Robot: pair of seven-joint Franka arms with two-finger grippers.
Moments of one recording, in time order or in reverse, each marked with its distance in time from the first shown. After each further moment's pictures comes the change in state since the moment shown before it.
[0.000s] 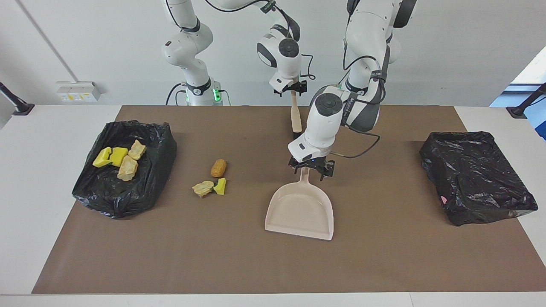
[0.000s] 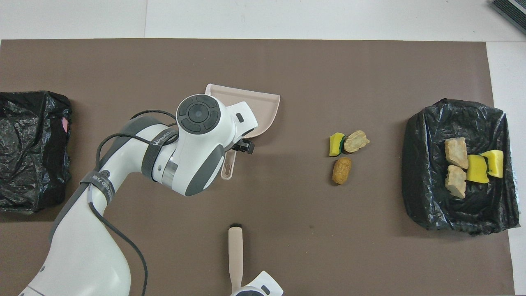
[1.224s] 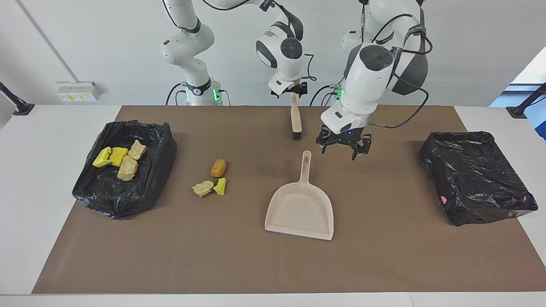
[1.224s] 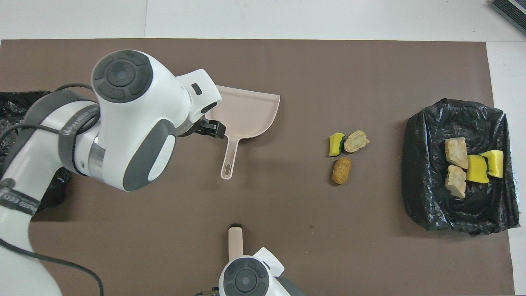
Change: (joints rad) left arm 0.081 -0.120 0.001 0.126 0.000 -0.230 0.019; right arm -0.113 0.017 0.000 0.161 -0.063 -0.196 -0.021
